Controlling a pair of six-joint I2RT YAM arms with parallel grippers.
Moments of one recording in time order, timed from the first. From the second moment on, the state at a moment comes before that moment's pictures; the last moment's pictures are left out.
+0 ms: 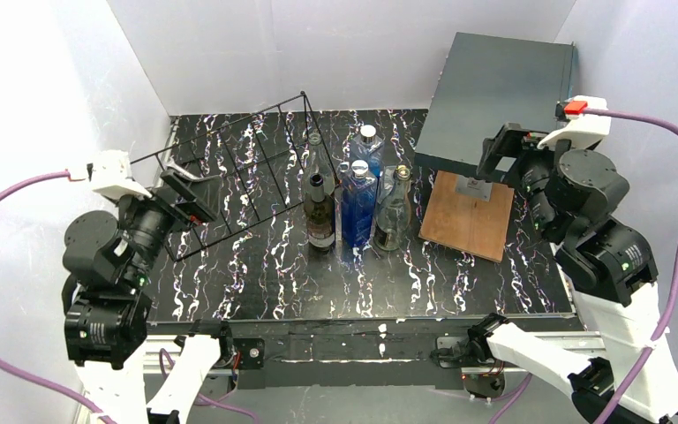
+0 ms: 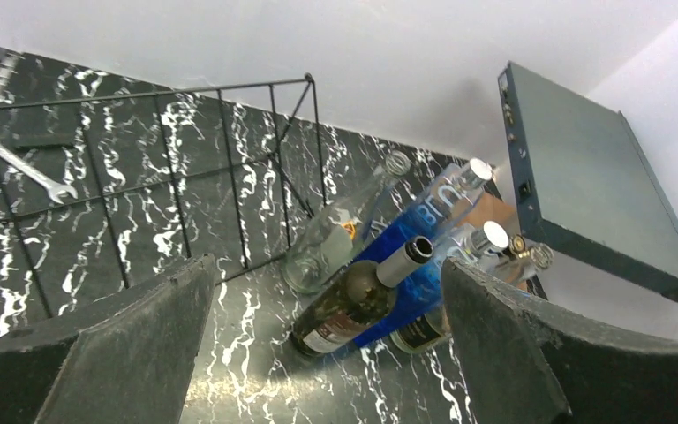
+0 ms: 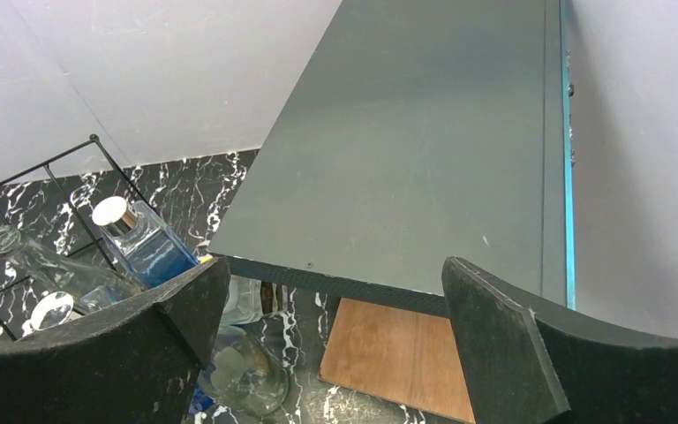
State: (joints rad) left arm -0.07 0.66 1.46 -0.85 0.07 -0.42; right arm 0.60 0.90 1.61 -0.80 0.62 0.17
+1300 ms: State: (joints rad) left arm -0.34 0.79 1.07 -0.60 0.49 -0.46; right arm 0.60 0.92 1.44 -0.98 0.31 0.27
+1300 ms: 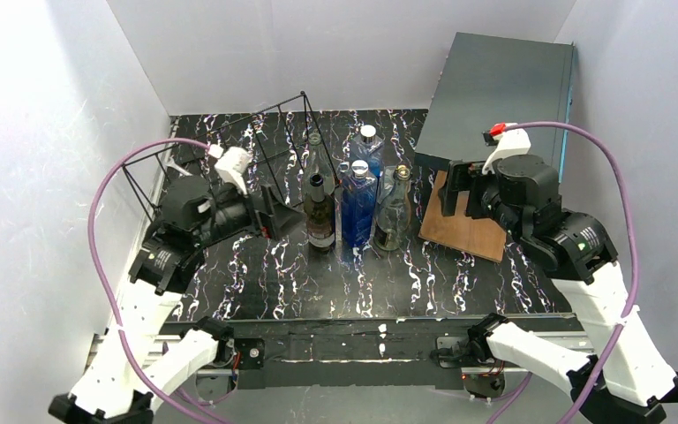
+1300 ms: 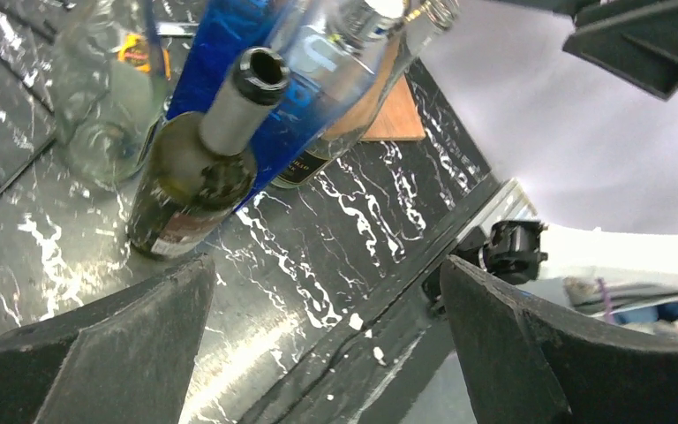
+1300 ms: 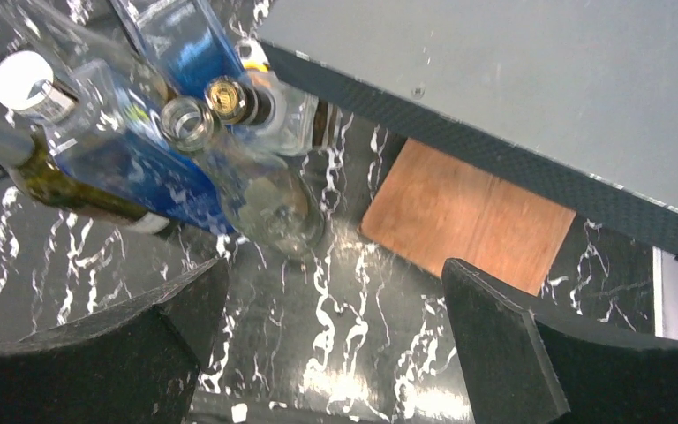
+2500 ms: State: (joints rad) left arm -0.79 1.23 1.11 -0.33 -0.24 -0.14; right arm 0.60 0.79 1.15 -1.03 0.27 0.18
